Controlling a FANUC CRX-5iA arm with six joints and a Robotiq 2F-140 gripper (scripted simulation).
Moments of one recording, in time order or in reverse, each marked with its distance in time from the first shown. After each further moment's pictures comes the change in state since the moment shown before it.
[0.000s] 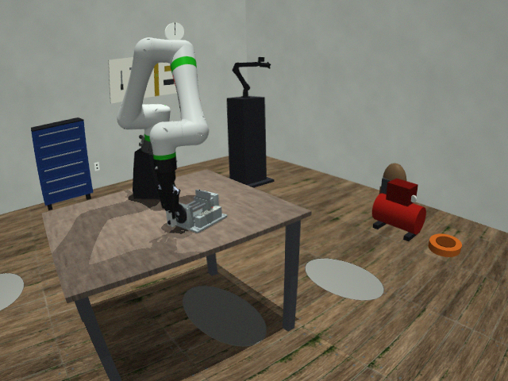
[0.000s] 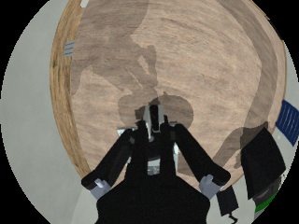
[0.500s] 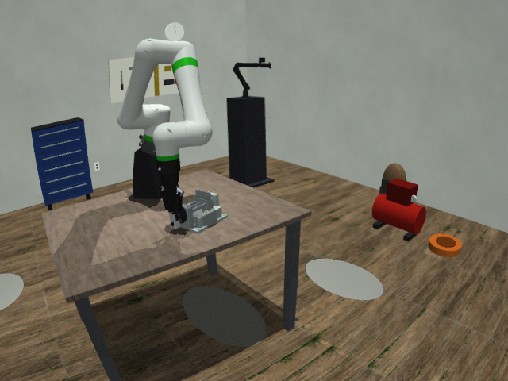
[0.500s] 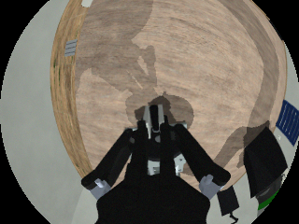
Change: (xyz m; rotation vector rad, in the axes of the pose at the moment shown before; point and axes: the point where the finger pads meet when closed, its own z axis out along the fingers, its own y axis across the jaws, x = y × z) arm 0.000 -0.020 0.002 0.000 0.000 0.000
